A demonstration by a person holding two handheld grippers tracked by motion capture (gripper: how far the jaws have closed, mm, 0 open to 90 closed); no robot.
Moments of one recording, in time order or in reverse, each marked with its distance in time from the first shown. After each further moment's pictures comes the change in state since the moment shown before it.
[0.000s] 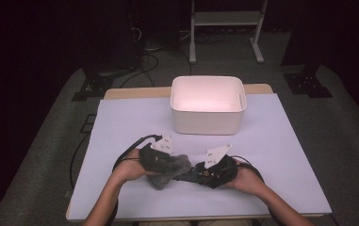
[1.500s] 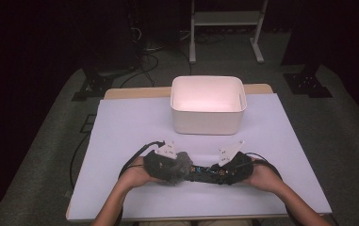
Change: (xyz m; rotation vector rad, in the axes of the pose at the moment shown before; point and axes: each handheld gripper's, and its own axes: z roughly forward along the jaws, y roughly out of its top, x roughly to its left) left arm -0.007 -0.015 0.023 -0.009 -0.009 -0.076; right arm -0.009 -0.026 -0.036 0.102 -0.002 0.031
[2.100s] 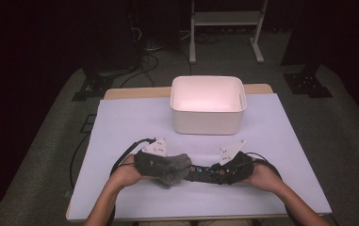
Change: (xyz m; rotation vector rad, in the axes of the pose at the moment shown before) left arm -0.003 -0.001 -0.026 -0.055 0.006 0.023; right arm -0.002 -0.002 0.000 -0.019 0.010 0.014
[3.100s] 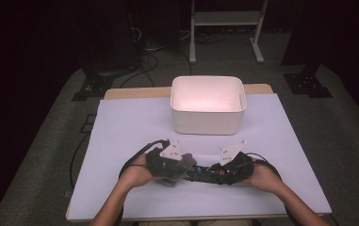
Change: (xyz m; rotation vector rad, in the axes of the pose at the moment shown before) left arm -0.013 0.031 0.012 0.072 0.045 0.096; right arm 0.001 -0.001 0.000 -0.009 -0.001 -0.001
